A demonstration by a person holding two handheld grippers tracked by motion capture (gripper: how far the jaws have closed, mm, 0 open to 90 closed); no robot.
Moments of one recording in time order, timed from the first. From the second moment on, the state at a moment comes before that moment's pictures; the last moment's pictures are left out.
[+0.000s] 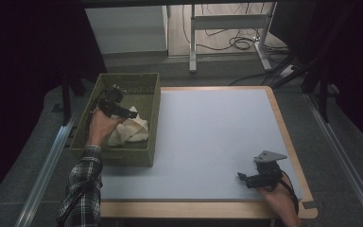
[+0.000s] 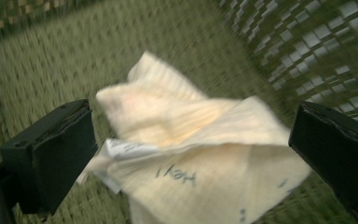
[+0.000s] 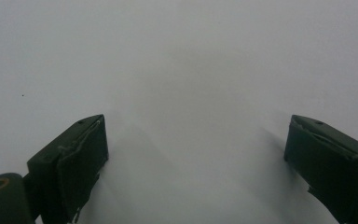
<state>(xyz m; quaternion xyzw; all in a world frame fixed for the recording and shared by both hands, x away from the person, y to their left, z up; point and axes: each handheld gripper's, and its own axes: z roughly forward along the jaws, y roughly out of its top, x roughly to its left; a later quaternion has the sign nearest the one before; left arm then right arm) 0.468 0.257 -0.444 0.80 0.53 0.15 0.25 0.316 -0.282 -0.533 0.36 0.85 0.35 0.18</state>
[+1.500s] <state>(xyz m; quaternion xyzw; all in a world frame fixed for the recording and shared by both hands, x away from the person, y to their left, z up) 0.478 0.269 -0.470 0.80 0.57 0.04 0.19 0.316 -0.282 -0.533 0.36 0.85 0.35 0.18</state>
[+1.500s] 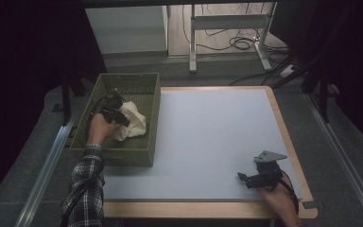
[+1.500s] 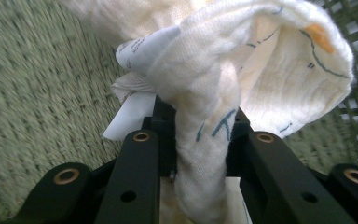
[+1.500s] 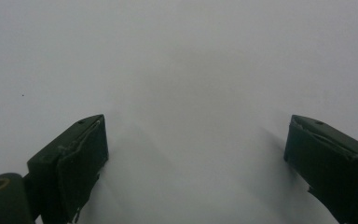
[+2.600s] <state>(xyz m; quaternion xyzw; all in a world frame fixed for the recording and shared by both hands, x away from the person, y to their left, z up) 0.421 0.274 -0.379 0.78 0.52 0.14 0.33 0.316 -0.282 -0.533 0.36 0.85 0.35 0.18</state>
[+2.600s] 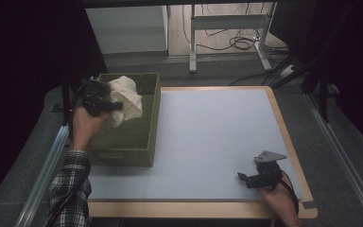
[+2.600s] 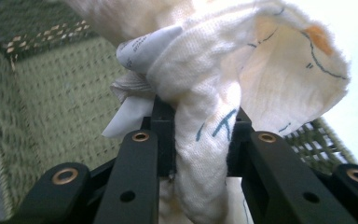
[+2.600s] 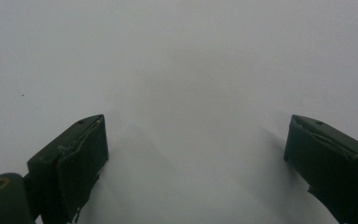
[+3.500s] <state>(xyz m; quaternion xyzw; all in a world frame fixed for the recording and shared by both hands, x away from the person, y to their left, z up) 0.424 0.182 -0.352 0.81 0.42 0.14 0.37 0.316 -0.282 -0.532 0.36 0.85 0.35 0.18</state>
